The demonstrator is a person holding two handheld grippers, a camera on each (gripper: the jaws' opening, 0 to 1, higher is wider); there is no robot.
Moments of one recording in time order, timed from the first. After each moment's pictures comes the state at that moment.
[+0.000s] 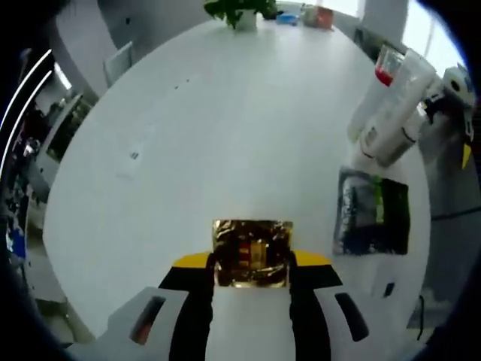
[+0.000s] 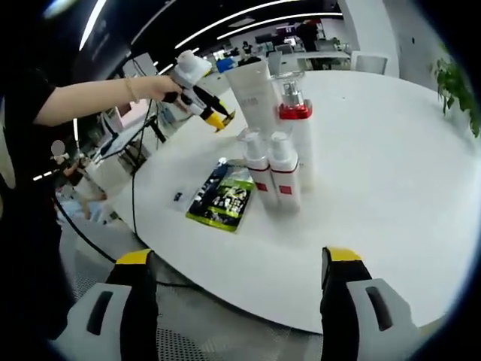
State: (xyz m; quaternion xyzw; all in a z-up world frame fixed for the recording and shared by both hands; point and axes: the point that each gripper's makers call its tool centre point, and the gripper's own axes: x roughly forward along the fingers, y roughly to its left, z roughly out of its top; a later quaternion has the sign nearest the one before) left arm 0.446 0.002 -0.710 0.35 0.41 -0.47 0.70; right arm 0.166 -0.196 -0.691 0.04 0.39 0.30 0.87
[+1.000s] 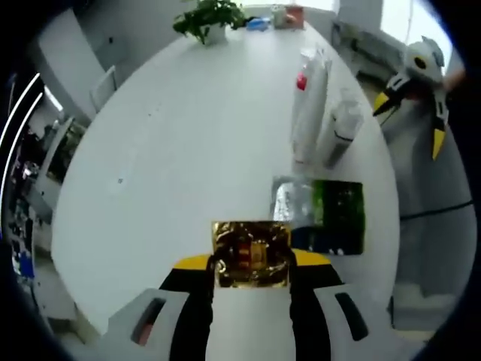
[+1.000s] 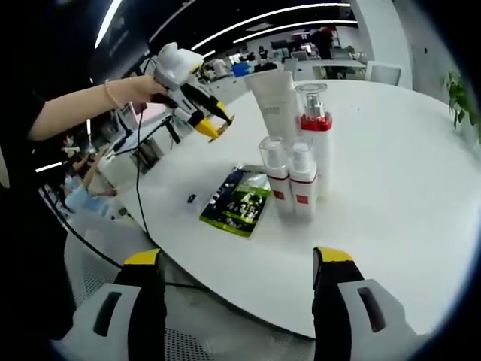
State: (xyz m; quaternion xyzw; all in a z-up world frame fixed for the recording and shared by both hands) left arm 0.363 -0.014 -0.666 0.37 0.38 -0.49 0.69; right arm 0.164 -0.184 -0.681 0.03 0.36 0.34 0.87
